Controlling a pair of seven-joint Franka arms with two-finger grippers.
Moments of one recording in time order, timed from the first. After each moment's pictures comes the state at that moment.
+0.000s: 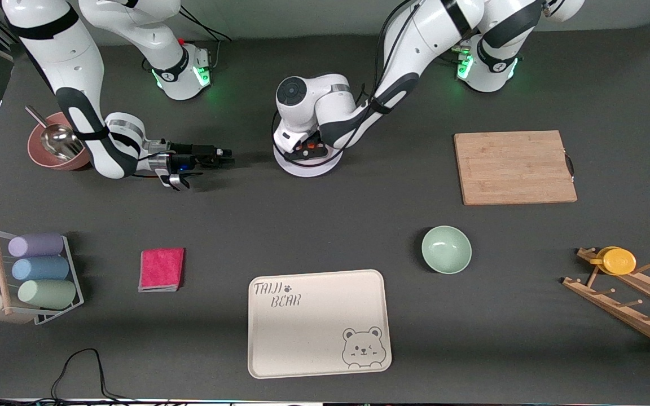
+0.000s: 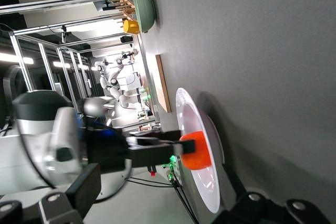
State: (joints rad) left arm -0.56 0.77 -0.61 -1.64 0.40 2.19 -1.43; right arm 0.18 0.39 -0.20 -2.58 1.53 1.69 -1.20
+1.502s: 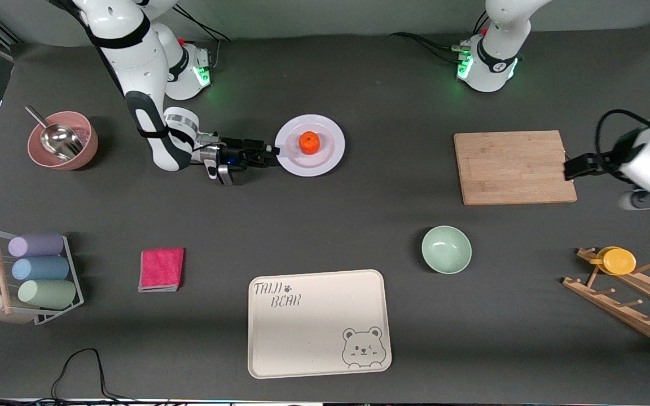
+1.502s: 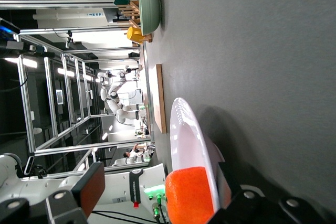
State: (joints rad) left arm 0.61 0.11 -0.65 -1.60 0.07 1.54 -0.09; right arm 0.58 0.49 -0.20 -2.59 2.05 1.71 -1.42
